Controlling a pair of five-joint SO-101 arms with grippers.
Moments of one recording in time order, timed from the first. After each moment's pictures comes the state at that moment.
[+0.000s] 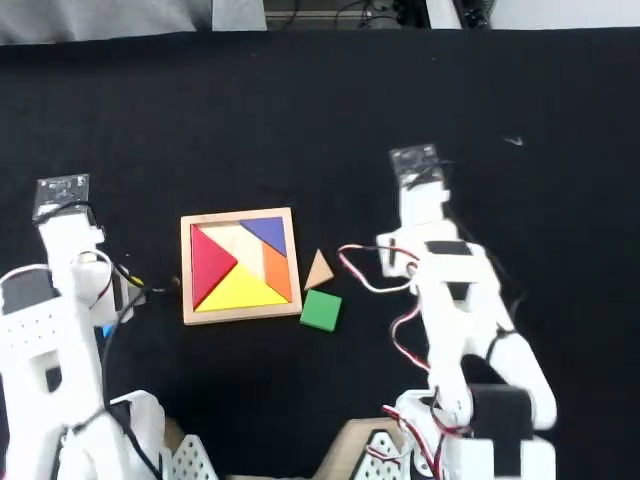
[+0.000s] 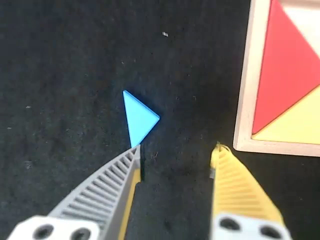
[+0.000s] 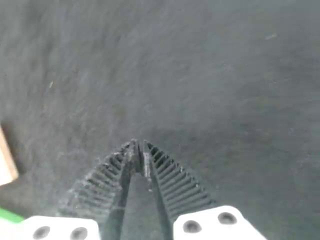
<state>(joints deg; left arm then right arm) -26.0 -42.0 50.9 74.0 -12.9 1.0 -13.8 57.1 29.8 13.3</state>
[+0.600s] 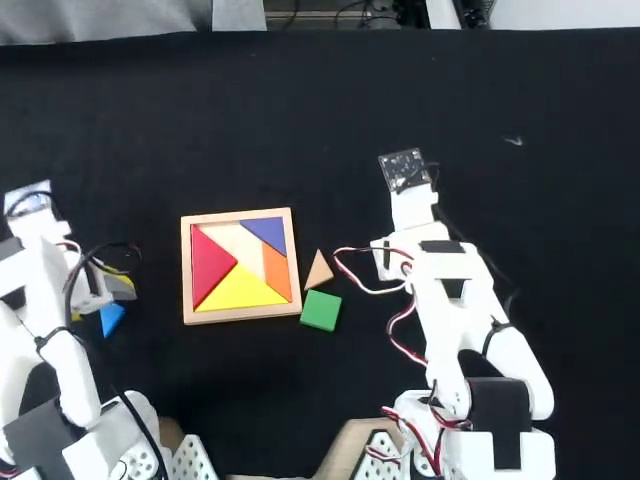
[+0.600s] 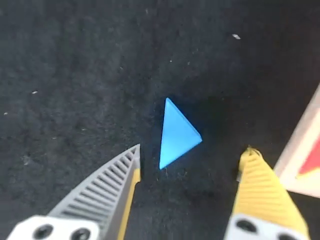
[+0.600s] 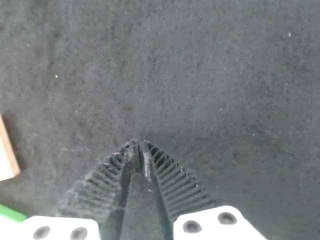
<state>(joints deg) -35.8 -17.0 43.8 66.2 -10.4 0.5 -13.1 56.9 29.8 14.2</state>
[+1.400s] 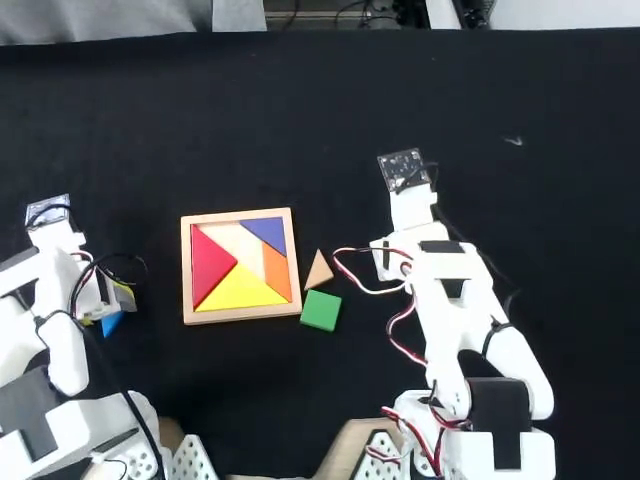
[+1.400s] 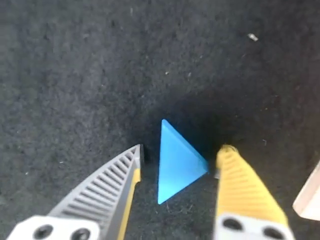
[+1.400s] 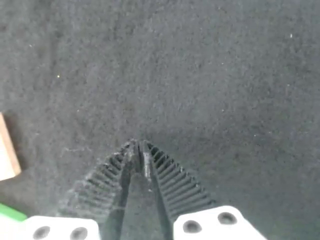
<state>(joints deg) -35.9 -7.3 48.7 53.0 -13.1 0.4 -13.1 56.9 29.8 14.2</state>
